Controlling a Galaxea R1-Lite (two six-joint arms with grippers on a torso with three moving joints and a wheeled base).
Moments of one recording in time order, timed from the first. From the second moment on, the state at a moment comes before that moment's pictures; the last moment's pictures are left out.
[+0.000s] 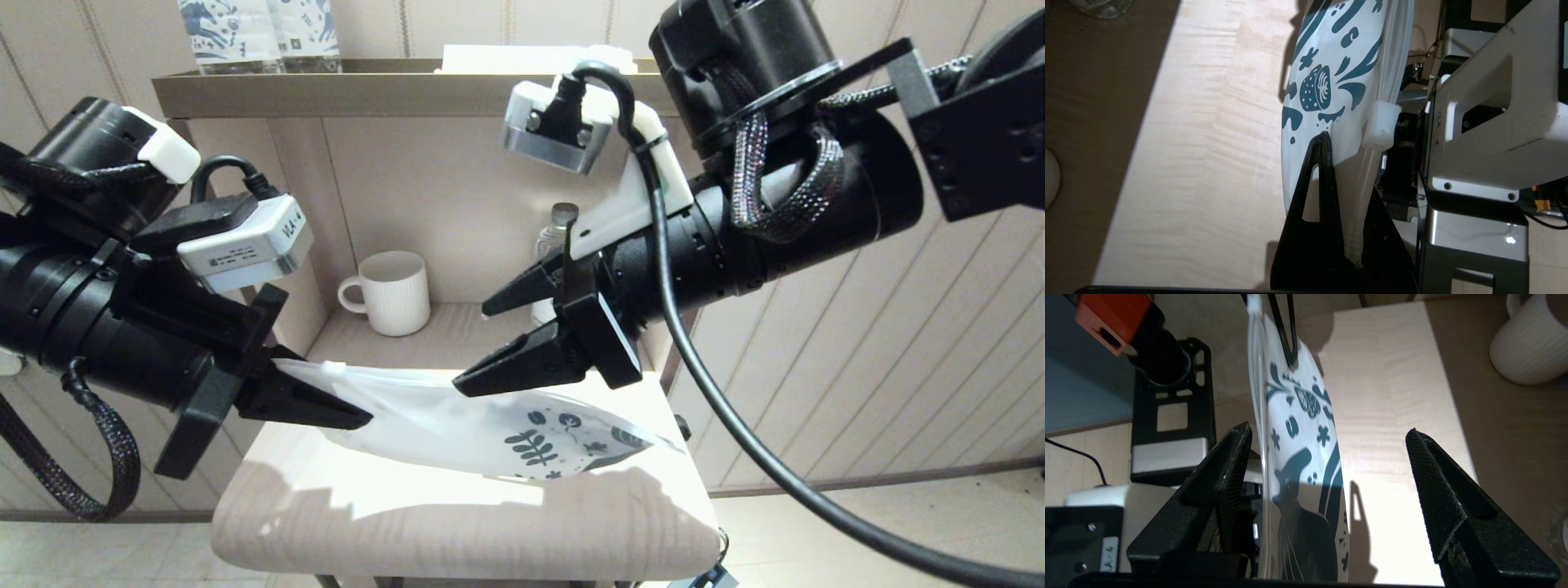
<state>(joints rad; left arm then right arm) -0.39 1.53 -1.43 0.84 -0.71 0.87 0.78 1.81 -1.91 0.62 0.53 -0.33</state>
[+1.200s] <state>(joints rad) -0.38 1.59 -1.48 0.78 -0.77 0.83 0.88 1.92 -1.96 0.38 0.48 -0.15</state>
